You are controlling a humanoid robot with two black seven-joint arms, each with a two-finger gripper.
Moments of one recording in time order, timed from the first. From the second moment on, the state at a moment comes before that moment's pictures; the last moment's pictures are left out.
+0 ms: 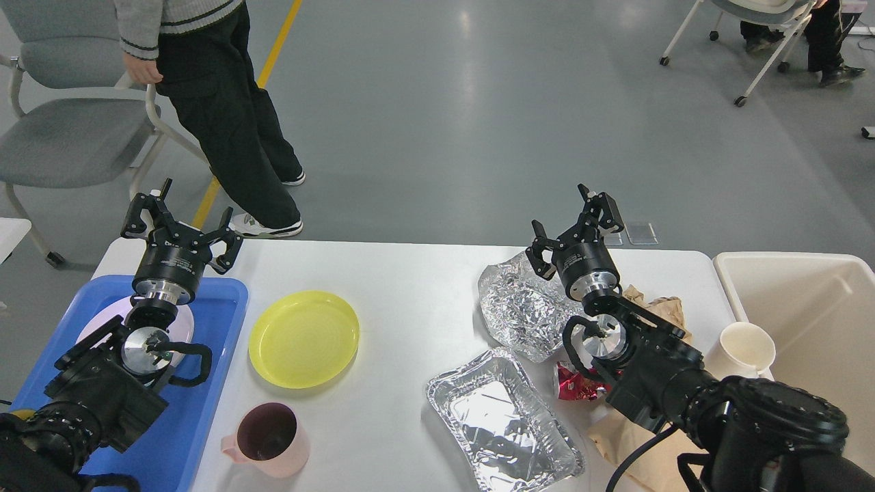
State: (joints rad) left arm -0.71 0.18 -0.88 -0.23 -0.12 -0.63 -0.41; right arm 0.82 0.14 0.35 0.15 0.35 0.35 0.52
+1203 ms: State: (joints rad) left arm -0.71 0.17 -0.87 -0.23 -0.12 -0.61 -0.45; right arm 0.82 0.14 0.35 0.15 0.35 0.35 0.52
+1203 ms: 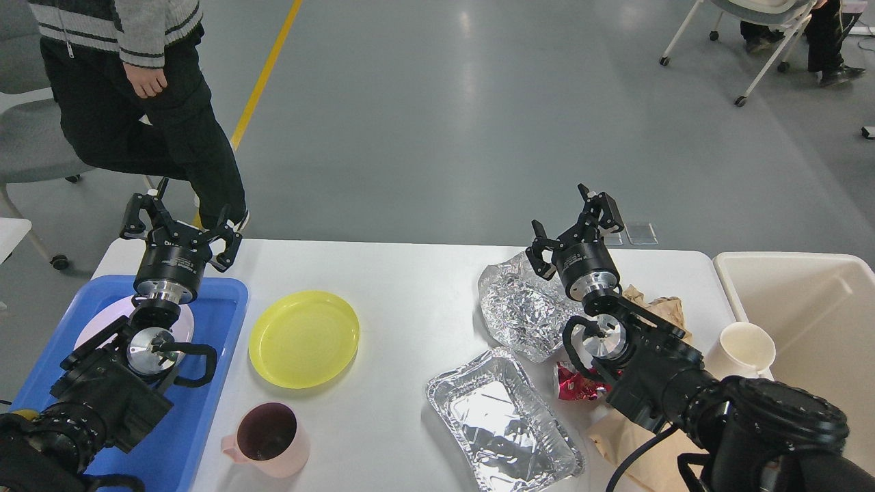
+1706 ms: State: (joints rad) left arm -0.96 0.34 -0.37 -0.25 -0.10 -0.29 -0.43; right arm 0.82 0.14 0.35 0.15 0.35 0.35 0.52
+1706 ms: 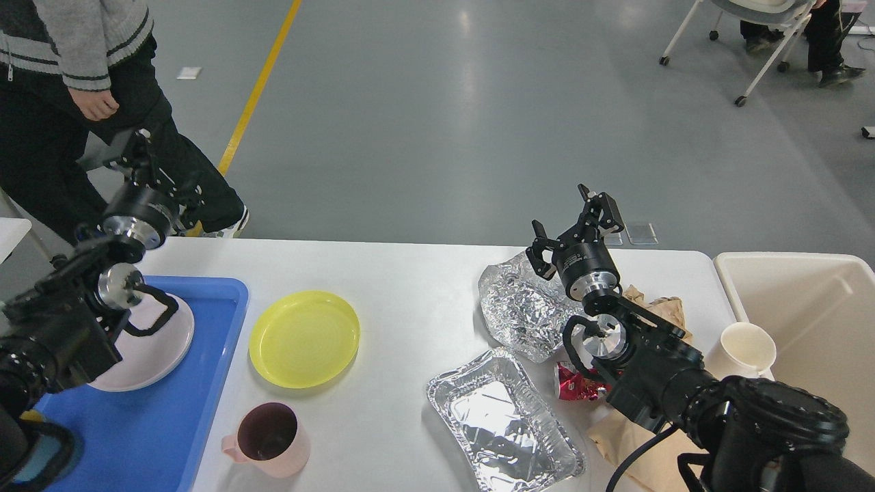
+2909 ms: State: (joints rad) left arm -1.87 0.16 1.14 -0.56 0.18 -0.90 -0.43; right arm 0.82 0.14 0.35 0.15 0.35 0.35 0.52
